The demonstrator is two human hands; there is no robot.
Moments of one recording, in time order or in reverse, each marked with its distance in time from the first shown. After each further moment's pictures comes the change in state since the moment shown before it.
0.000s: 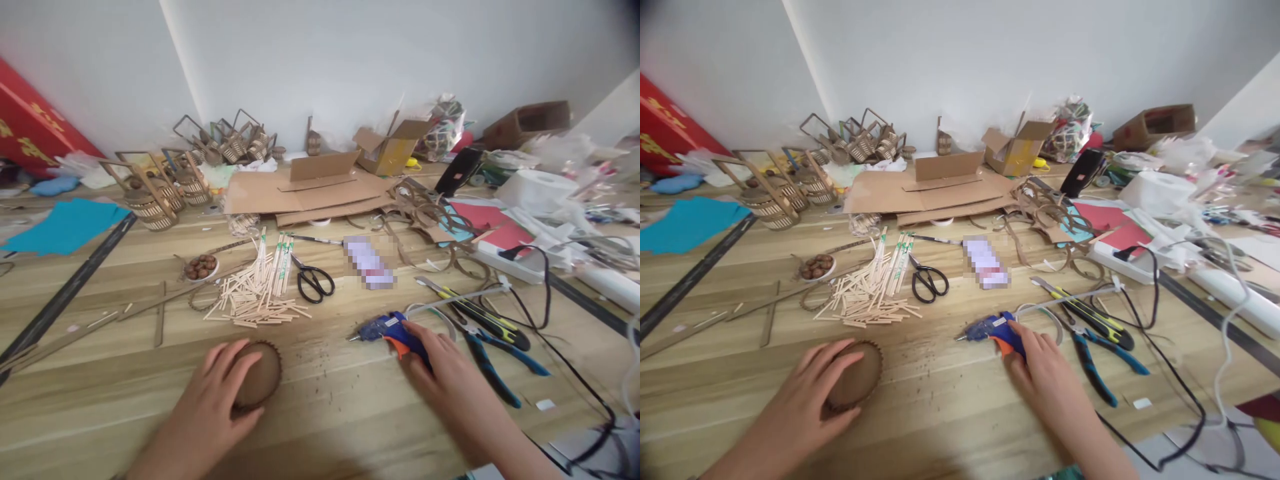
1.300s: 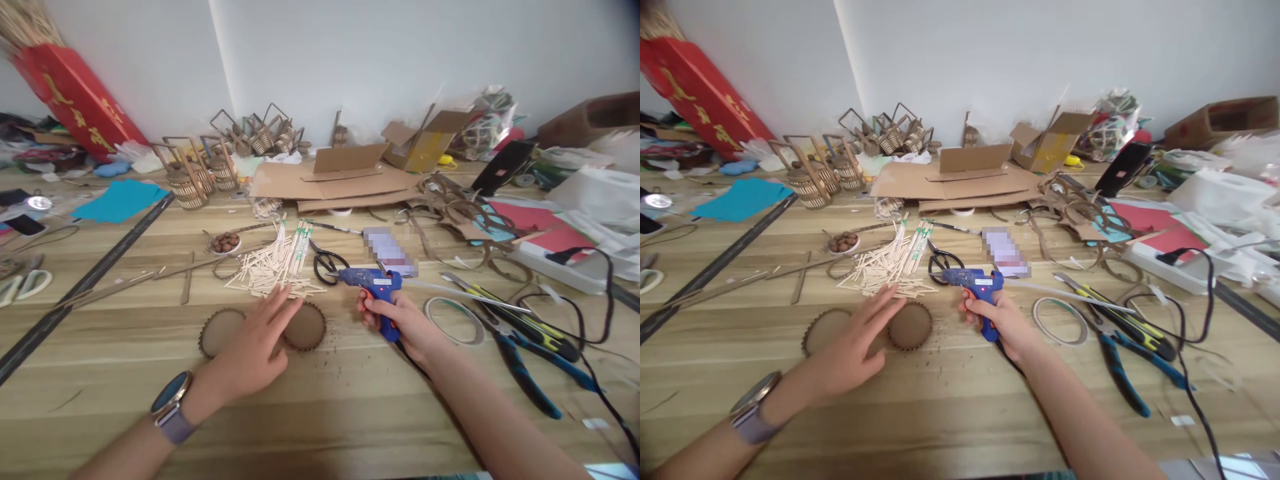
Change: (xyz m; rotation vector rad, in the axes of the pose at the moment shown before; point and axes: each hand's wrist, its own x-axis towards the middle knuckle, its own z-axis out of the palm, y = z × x) left_hand 0.038 0.037 -0.002 -0.155 -0.115 0.001; right_hand 0.072 -0.065 0.023 1.564 -0.434 0.415
